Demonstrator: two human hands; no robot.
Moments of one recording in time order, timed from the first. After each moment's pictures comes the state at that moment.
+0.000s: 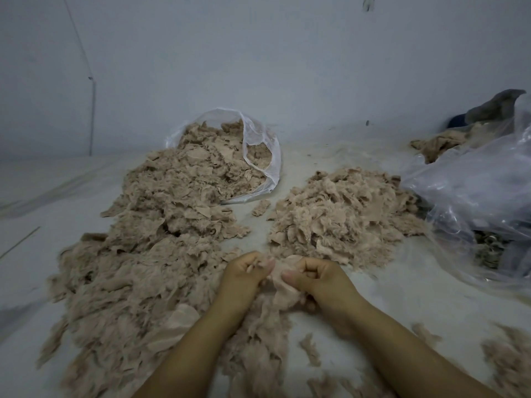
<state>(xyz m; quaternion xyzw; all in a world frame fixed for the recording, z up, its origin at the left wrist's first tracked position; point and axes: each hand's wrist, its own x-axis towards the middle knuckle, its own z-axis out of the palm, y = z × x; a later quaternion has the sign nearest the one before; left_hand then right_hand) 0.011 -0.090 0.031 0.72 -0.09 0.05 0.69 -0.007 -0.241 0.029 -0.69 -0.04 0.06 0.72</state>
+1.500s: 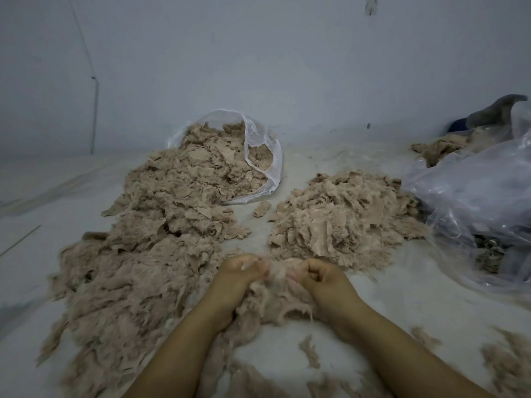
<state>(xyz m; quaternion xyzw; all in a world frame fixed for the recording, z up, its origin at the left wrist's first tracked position) 0.011 -0.072 0.036 0.69 -0.07 -0.05 0.71 -0.006 -0.245 0.023 -0.73 -0.03 0.02 0.69</state>
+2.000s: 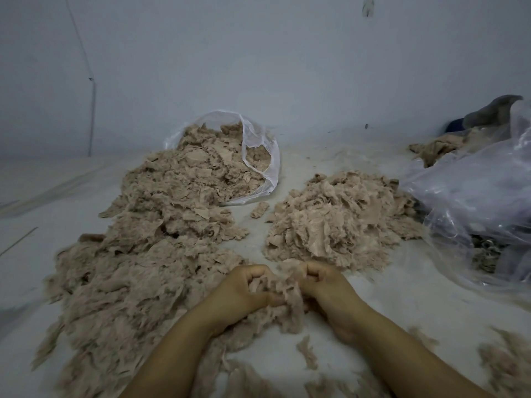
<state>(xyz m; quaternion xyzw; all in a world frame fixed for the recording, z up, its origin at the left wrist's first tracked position) 0.009 -0.067 0.036 0.78 -0.22 -0.11 0.58 -0.007 -0.249 0.029 -0.67 -0.02 0.08 0.73</state>
